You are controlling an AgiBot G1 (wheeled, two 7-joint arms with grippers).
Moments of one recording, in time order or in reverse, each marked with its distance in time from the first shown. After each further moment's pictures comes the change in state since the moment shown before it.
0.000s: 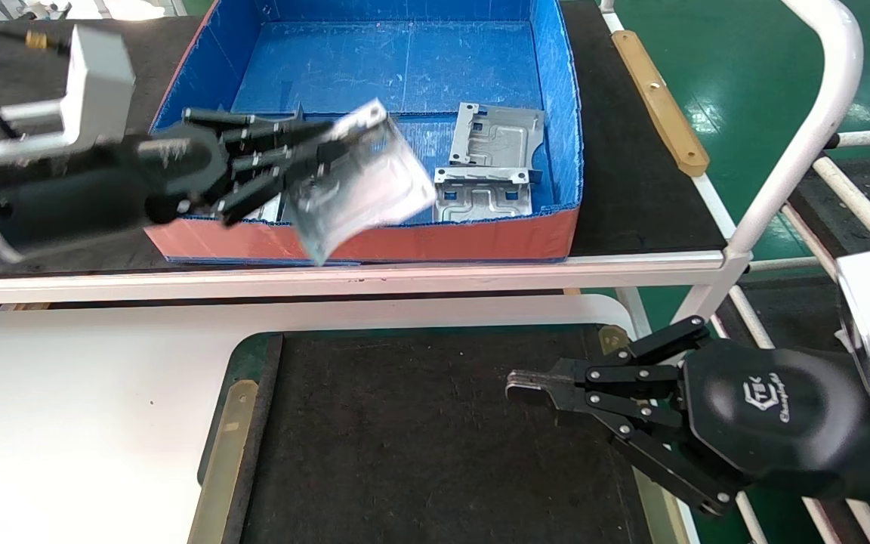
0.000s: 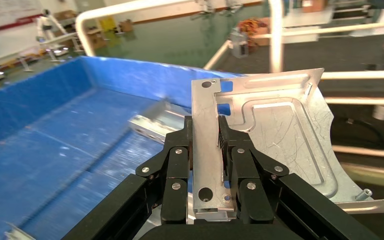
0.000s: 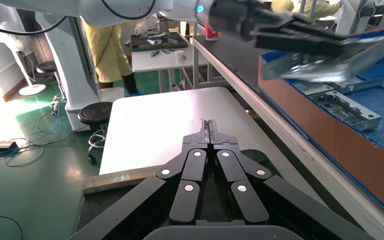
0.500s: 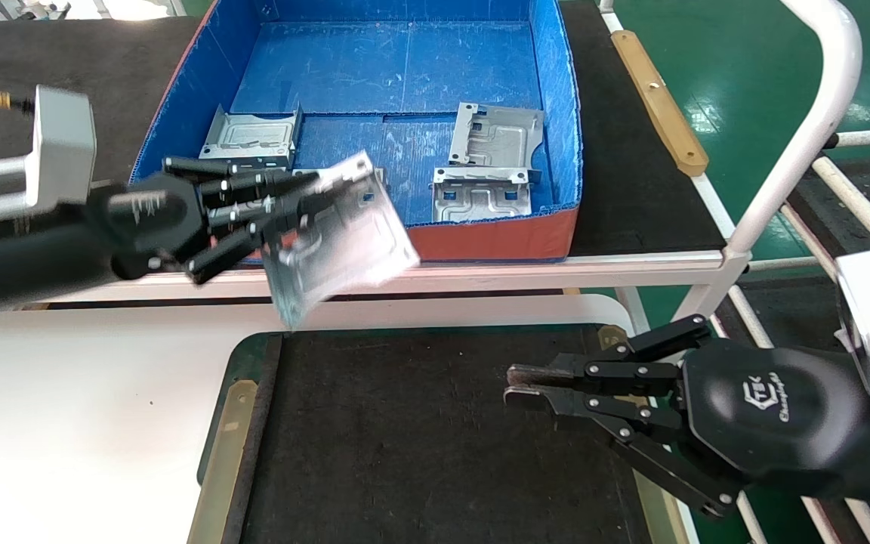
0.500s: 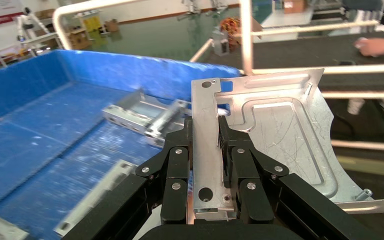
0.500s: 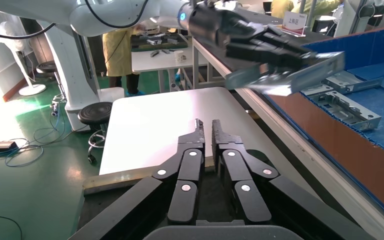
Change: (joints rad) left arm 0.137 -0.087 -0.010 -0.149 -0.062 0.077 -0.023; right arm 0.000 0.000 0.000 0.000 0.000 0.000 0.000
